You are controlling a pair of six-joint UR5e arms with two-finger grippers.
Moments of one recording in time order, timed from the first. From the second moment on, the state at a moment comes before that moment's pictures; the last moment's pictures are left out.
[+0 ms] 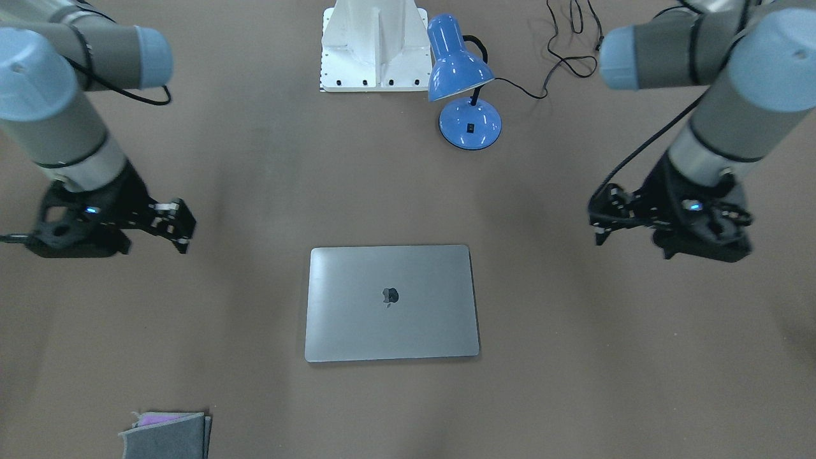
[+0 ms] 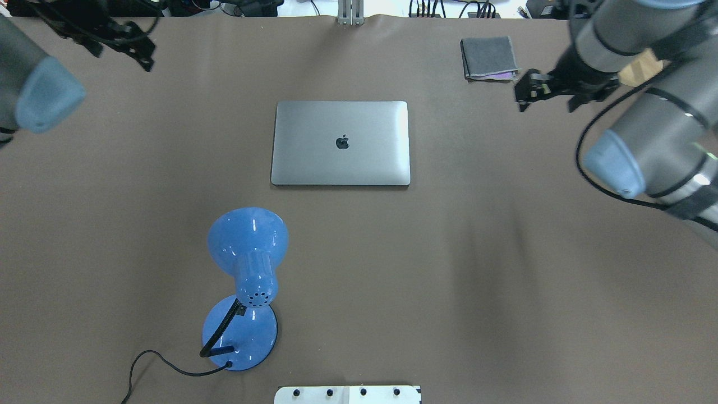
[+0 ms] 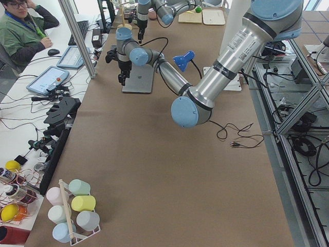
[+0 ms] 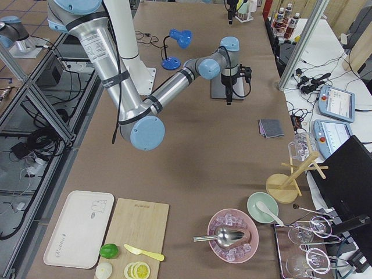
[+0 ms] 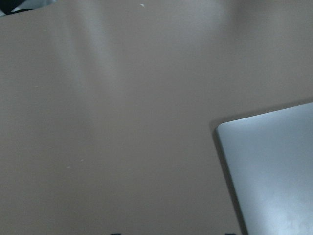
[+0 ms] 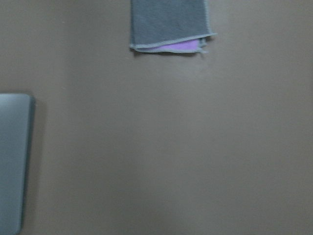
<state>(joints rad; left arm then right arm) -1.16 -2.12 -1.77 -1.36 -2.20 -0.33 1.04 -1.18 1.86 -1.67 2.12 0.73</state>
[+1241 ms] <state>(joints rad) -1.61 -1.60 -1.68 -1.30 -2.31 0.38 1.66 -1.75 1.75 -1.68 2.28 -0.34</state>
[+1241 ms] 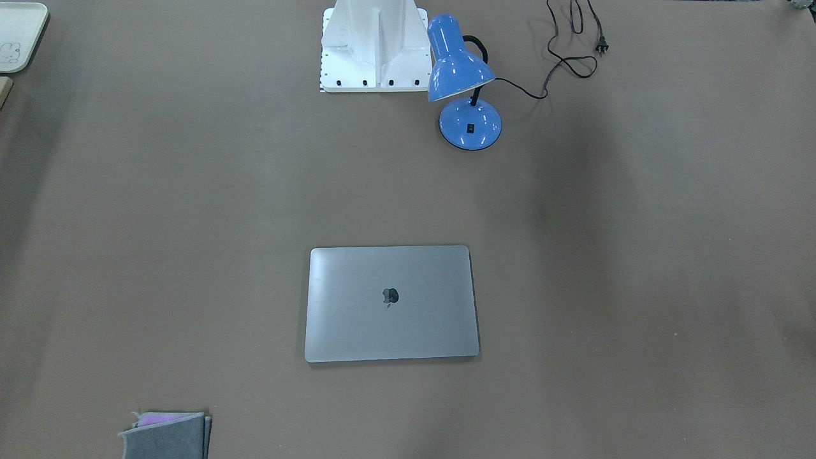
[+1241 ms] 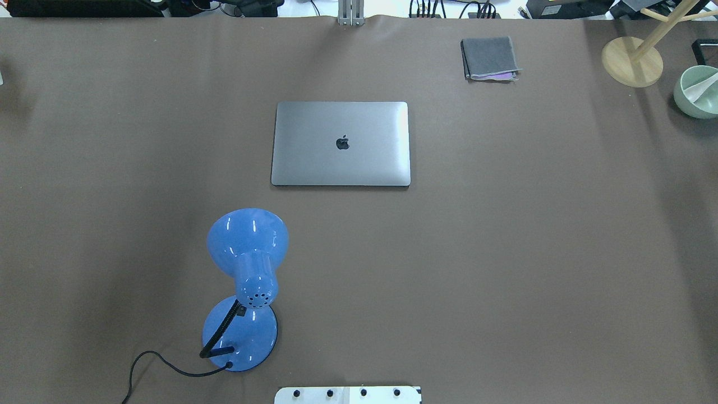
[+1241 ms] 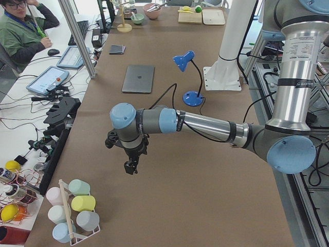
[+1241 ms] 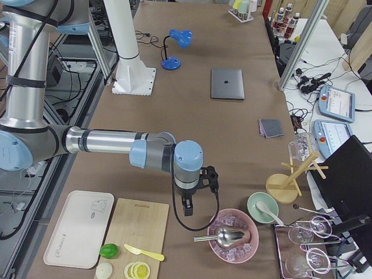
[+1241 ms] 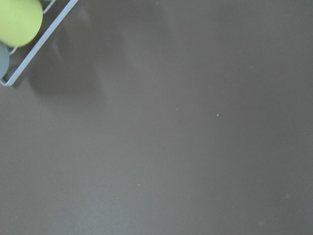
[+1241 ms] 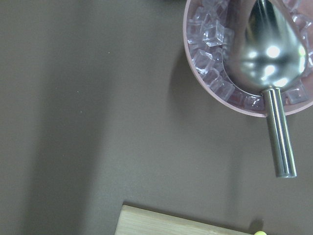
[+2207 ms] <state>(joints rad) -1.62 -1.59 -1.69 -1.31 -2.30 0.25 1.66 -1.76 1.73 -1.68 2.28 -0.34</state>
